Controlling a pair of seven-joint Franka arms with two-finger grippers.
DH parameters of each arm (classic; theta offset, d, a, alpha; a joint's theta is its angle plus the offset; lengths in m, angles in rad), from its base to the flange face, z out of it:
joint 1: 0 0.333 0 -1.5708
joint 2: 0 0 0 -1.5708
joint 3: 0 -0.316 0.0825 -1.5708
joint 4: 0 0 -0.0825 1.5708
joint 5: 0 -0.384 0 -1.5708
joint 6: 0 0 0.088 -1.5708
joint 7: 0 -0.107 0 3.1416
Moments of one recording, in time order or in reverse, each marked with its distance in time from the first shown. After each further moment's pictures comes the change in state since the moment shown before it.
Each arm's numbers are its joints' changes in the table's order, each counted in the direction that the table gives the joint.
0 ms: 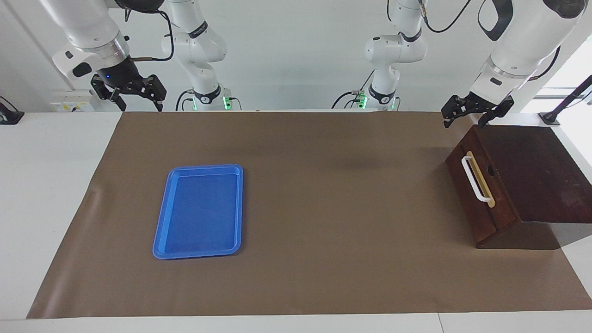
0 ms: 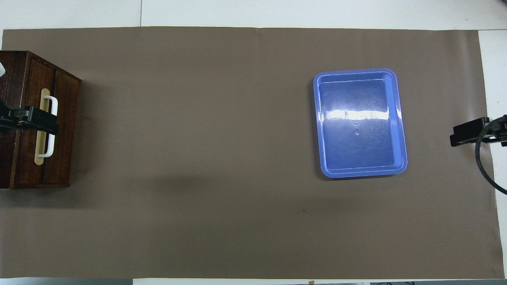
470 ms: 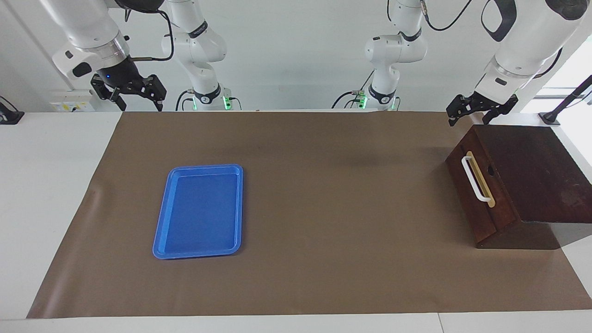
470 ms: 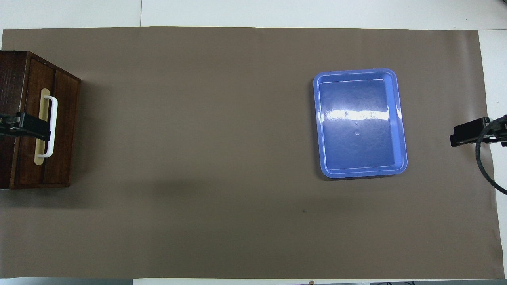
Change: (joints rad) left arm 0.000 -0.021 -0.018 -0.026 -0.017 0.000 0.000; right arm 0.000 0.000 0.000 0.000 0.000 0.000 0.000
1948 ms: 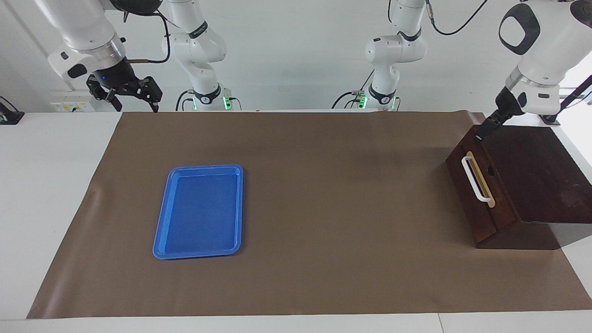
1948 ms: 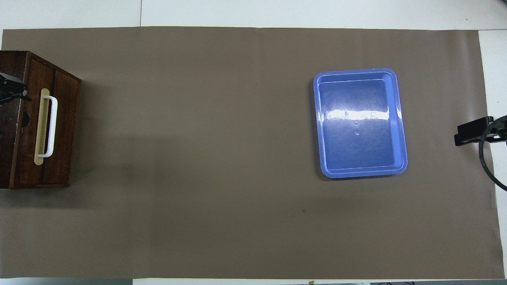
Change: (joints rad) left arm 0.065 -0.029 -0.049 -0.110 0.039 0.113 0.375; right arm -0.001 0.003 0.012 0.000 0.016 0.000 -0.001
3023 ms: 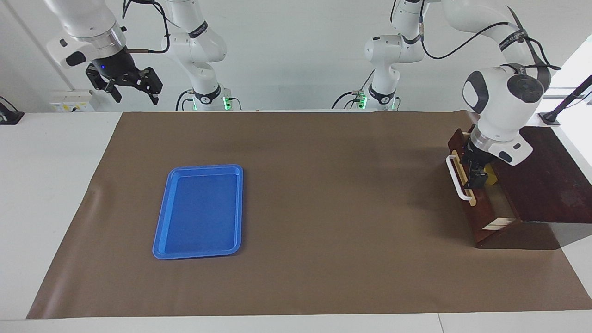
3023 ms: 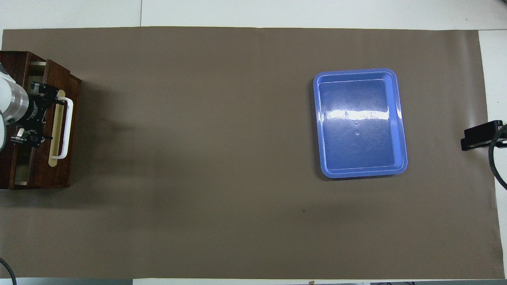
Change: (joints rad) left arm -0.034 0.144 -0.045 -0.189 -0.102 0.429 0.896; right arm 0.010 -0.014 -0.004 0.028 0.012 -0.048 -0.037
